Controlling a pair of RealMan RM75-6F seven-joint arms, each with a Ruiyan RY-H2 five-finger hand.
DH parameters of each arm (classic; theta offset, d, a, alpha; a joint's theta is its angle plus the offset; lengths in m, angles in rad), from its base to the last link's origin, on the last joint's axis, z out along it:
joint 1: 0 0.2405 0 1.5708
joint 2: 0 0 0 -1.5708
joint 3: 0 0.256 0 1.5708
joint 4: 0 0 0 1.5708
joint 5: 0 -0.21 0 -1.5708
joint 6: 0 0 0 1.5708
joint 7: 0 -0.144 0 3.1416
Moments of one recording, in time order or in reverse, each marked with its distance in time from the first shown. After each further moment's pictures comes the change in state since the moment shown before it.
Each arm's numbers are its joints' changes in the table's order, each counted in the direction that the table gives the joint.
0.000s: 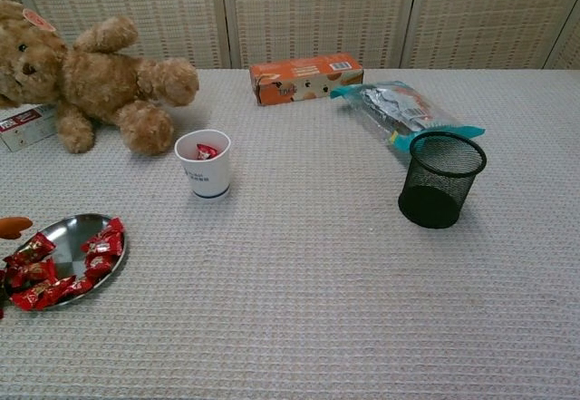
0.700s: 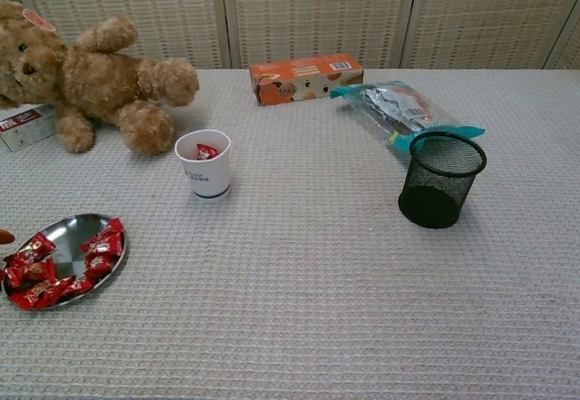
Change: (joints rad) left arm 0.022 -0.002 -0.022 -0.025 0.009 0.009 -0.011; right arm -0.001 0.000 -0.002 0.002 0.001 0.000 0.002
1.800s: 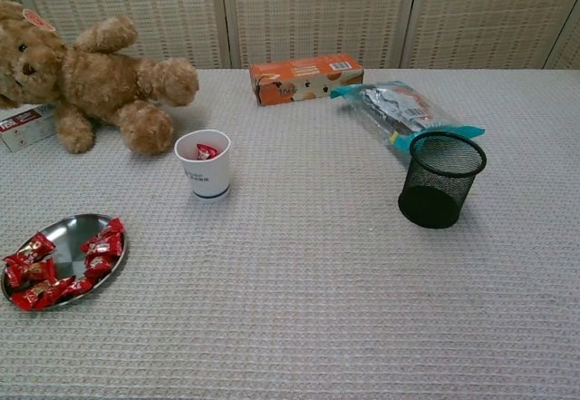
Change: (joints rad) left arm 0.026 -0.022 0.008 -0.017 0.020 0.037 -0.042; right arm 0.005 -0.005 -0.007 0.004 0.005 0.012 -0.007
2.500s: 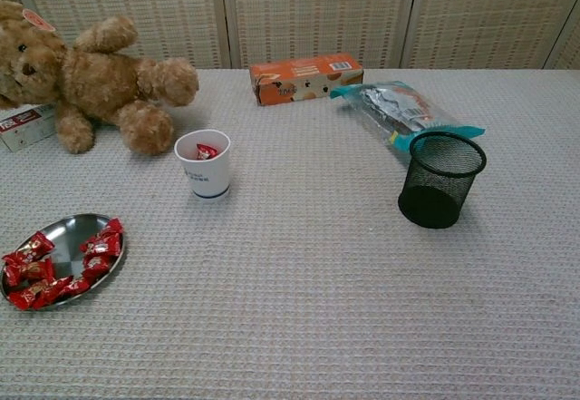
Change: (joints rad) left arm 0.008 -0.006 0.004 -0.015 -0.014 -0.011 -0.056; right arm 0.003 0.000 -0.002 0.004 -0.004 0.008 0.006
